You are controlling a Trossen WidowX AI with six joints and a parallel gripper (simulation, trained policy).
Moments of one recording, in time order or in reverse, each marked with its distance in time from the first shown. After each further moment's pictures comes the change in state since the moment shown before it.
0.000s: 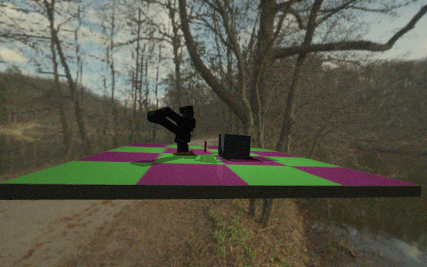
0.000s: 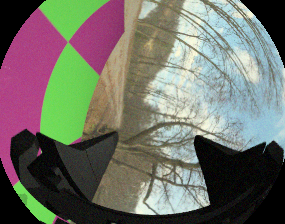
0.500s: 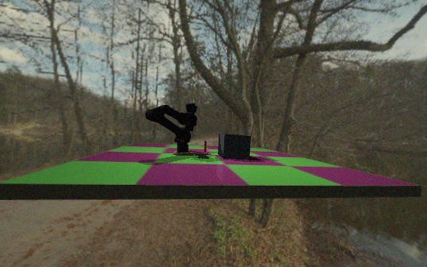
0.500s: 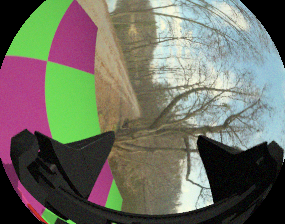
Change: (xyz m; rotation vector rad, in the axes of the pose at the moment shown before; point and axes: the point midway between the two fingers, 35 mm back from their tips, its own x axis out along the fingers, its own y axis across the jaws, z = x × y) arm -0.004 0.001 -0.042 0.403 0.200 0.050
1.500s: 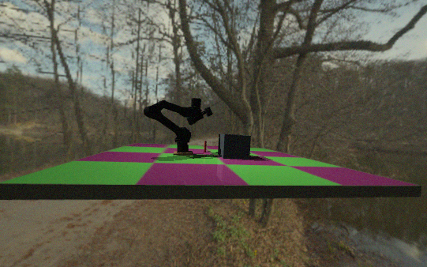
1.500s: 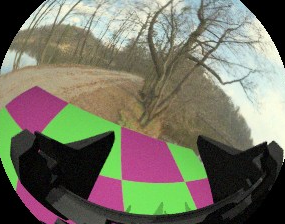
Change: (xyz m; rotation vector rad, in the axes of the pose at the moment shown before) arm -0.019 -0.021 -0.078 0.945 0.432 -0.095
